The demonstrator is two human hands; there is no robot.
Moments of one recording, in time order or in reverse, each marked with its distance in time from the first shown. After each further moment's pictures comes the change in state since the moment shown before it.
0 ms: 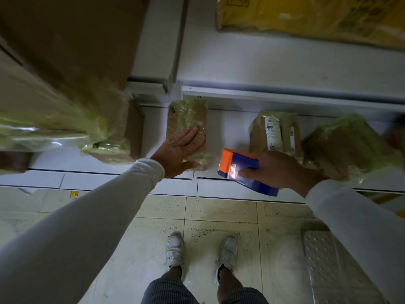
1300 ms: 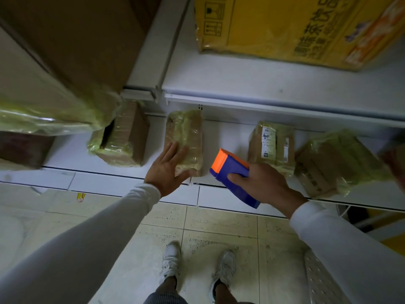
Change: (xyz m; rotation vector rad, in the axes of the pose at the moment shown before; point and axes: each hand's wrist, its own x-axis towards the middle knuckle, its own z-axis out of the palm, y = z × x) left_hand -0.035 0.045 0.006 -0.196 0.183 -0.429; right_hand -0.024 -0.014 0.011 0.224 0.199 0.099
